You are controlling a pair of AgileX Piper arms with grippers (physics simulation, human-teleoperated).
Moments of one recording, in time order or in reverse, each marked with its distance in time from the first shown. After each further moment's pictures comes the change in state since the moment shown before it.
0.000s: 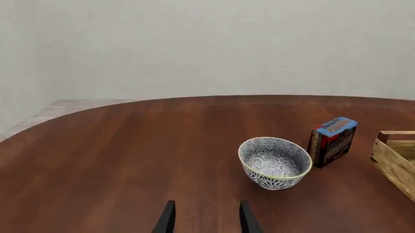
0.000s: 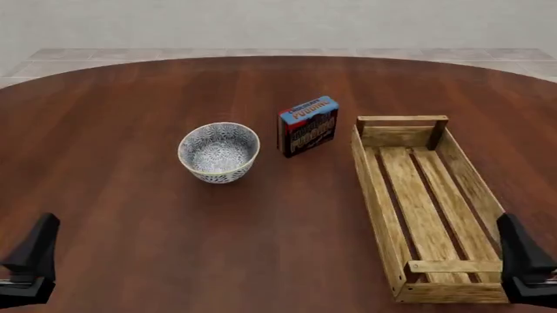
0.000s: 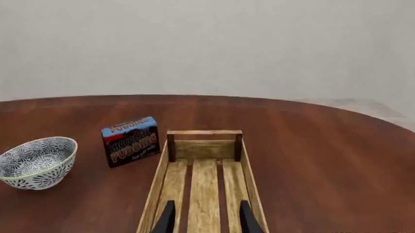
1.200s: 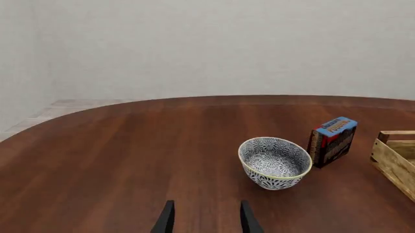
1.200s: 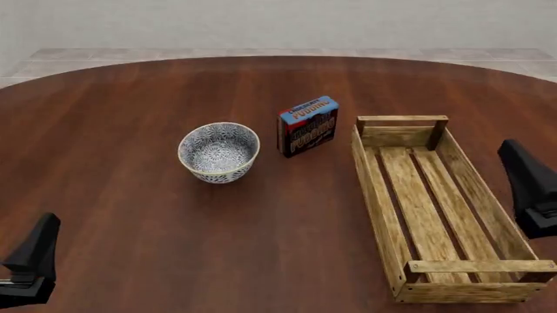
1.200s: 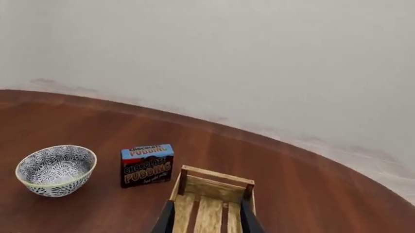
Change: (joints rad) left arm 0.000 0.000 0.000 0.000 0.000; right arm 0.149 0.341 -0.336 -0.034 -0.178
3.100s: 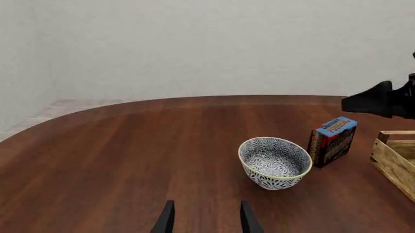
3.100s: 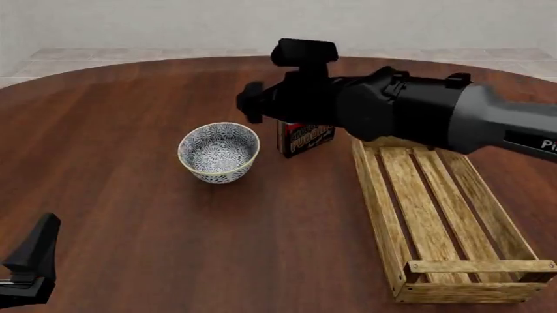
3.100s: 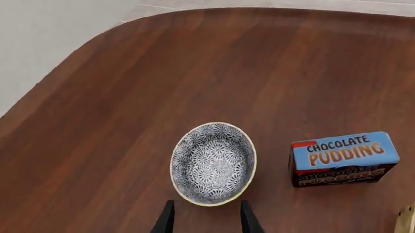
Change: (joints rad) left arm 0.000 0.000 0.000 0.000 0.000; right arm 0.540 1.332 -0.957 0.168 0.466
